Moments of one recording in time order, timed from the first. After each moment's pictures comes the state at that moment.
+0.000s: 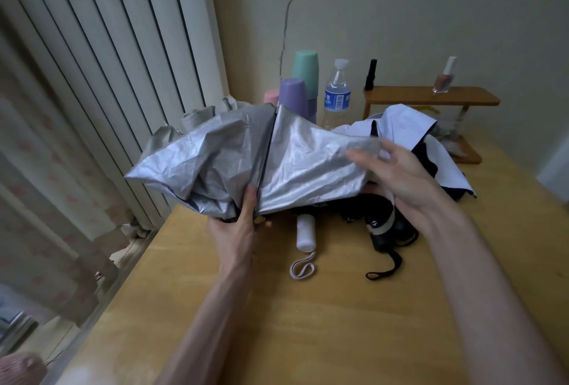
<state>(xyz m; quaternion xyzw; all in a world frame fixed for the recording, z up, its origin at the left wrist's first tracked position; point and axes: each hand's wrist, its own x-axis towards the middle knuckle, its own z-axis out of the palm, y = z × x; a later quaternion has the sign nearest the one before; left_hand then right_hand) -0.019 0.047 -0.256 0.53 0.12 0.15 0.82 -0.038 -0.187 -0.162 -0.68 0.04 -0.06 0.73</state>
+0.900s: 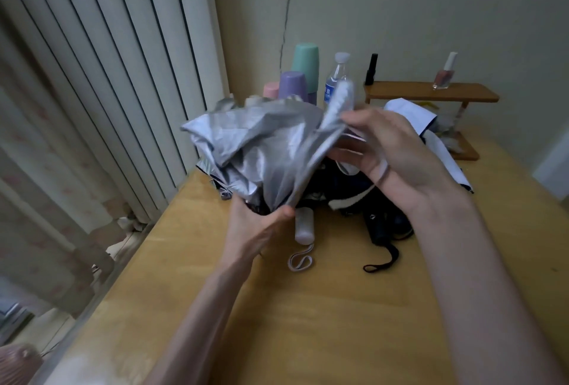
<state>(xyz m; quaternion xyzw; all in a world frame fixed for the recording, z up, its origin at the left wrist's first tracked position) -0.019 0.054 -0.264 0.68 -0.09 0.06 0.72 -0.056 -0.150 -0.113 -0.59 -0.09 -0.03 0.80</state>
